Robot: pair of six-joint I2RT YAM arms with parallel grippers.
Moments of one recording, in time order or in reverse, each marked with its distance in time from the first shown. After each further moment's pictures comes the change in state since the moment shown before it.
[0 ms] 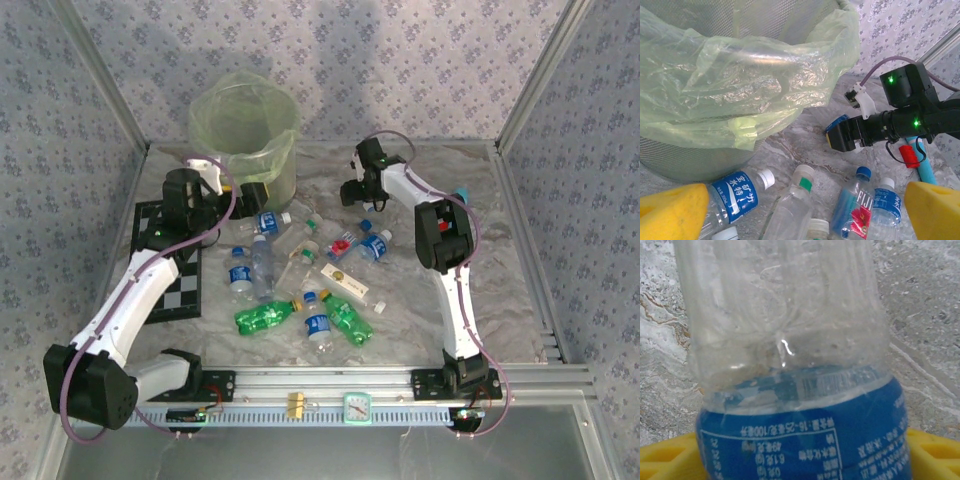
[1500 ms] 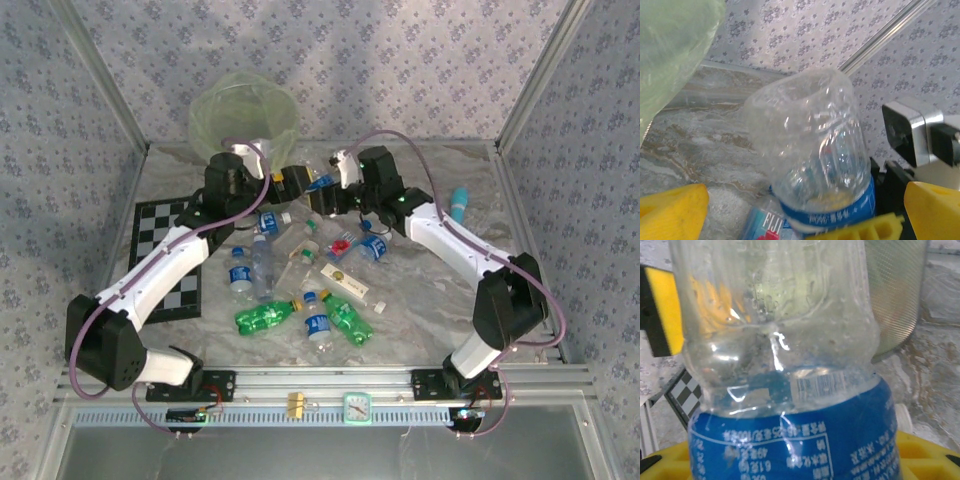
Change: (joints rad) left arm -0.204 0.216 0.138 0.200 0.051 -0.248; right arm 0.227 -0.766 -0.646 0.482 -0.378 0.150
